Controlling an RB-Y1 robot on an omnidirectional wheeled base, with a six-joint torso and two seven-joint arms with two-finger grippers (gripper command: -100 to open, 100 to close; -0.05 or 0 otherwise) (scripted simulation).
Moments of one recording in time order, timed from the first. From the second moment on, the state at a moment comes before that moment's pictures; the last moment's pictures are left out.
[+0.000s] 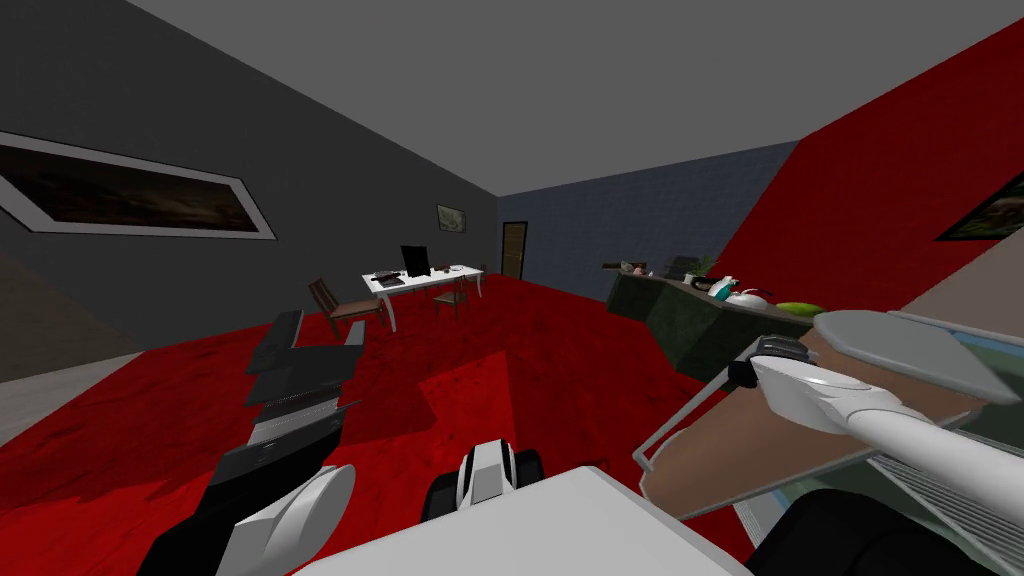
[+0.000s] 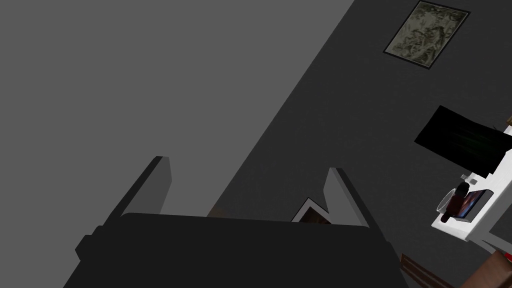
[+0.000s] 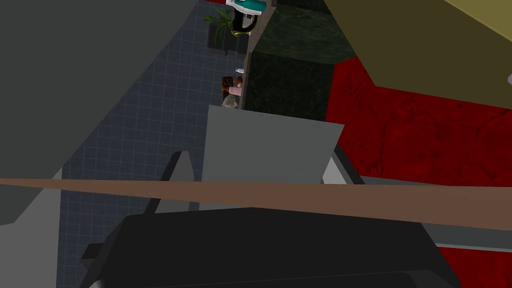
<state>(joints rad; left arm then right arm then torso) 0.46 -0.01 0.06 -2.38 0.12 -0.36 0.09 0.49 -1.43 -0.13 -1.05 0.37 0.61 1.25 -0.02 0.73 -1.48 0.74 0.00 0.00</state>
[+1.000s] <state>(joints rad) 0.46 -0.01 0.06 -2.38 0.12 -0.36 0.09 0.52 -1.42 -0.15 -0.90 0.28 0.67 1.28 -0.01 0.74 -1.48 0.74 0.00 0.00</state>
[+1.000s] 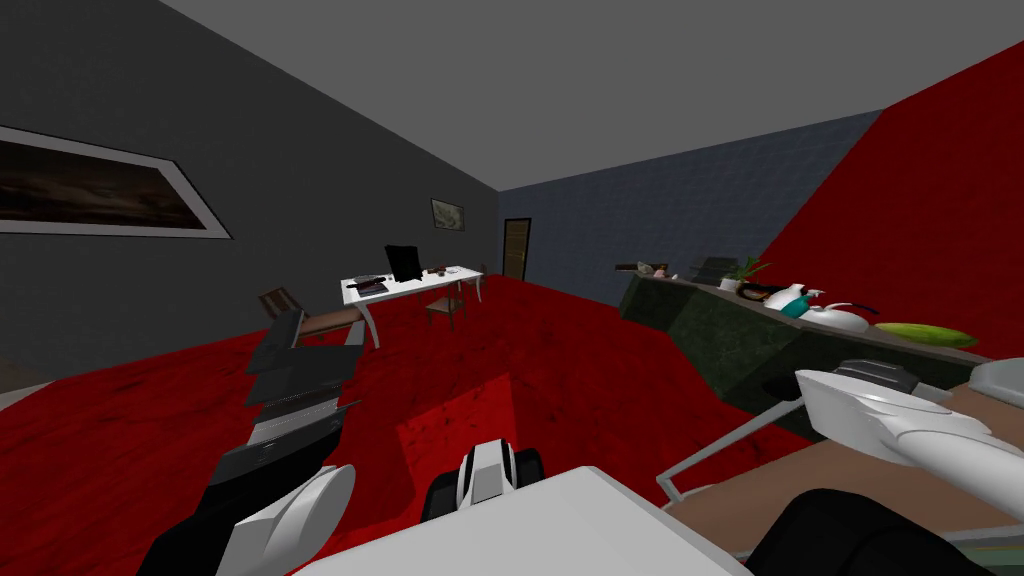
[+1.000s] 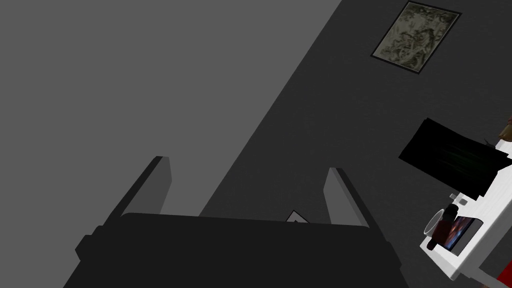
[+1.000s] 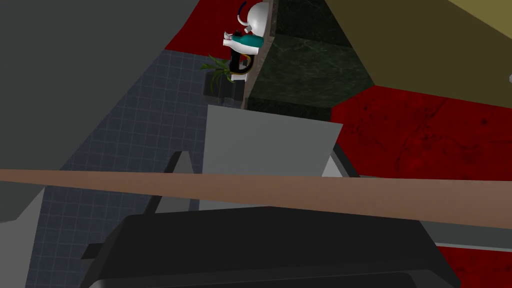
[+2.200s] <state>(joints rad) 0.46 -0.01 0.06 -2.38 0.12 -0.36 0.09 0.49 -1.44 -0.18 -0.77 0.14 0.69 1.40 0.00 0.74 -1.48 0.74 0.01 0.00</state>
